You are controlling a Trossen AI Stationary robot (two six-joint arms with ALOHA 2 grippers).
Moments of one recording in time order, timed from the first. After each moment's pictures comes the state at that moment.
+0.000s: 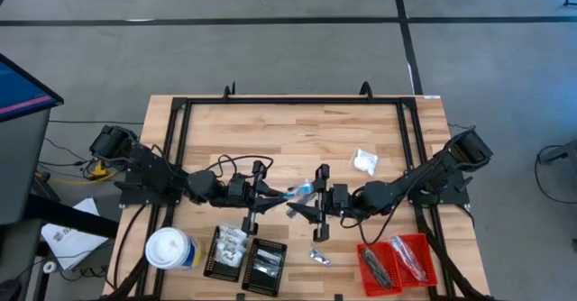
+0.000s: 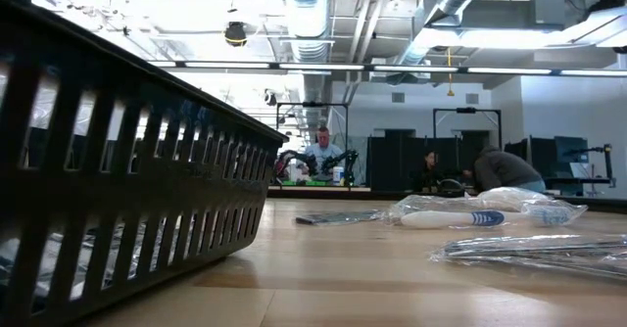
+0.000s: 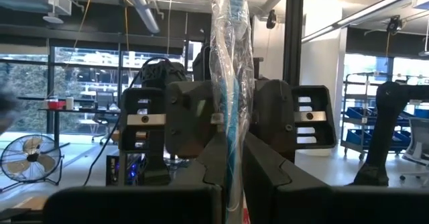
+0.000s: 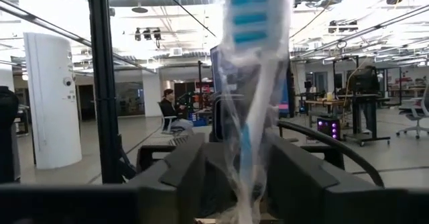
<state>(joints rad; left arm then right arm) -0.37 1.50 0.70 1.16 -0.27 0.05 0.45 1.62 0.96 1.03 0.49 -0.09</state>
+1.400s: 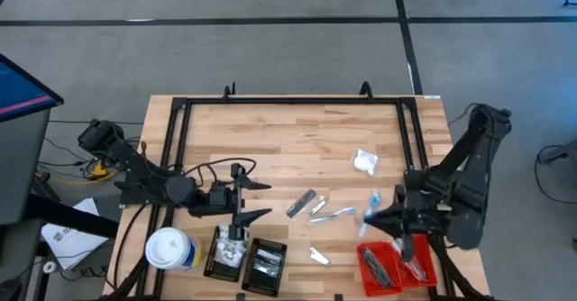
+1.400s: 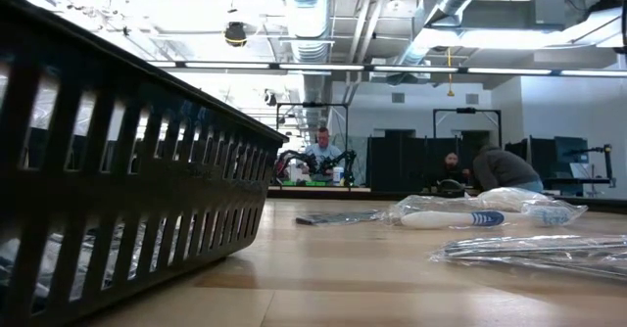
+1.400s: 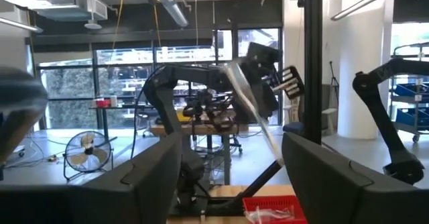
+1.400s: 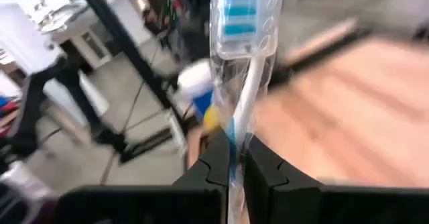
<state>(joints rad) -0.53 1.33 0.70 0.97 -0.56 0.21 1.04 1.10 0.96 -0.20 1.10 0.80</state>
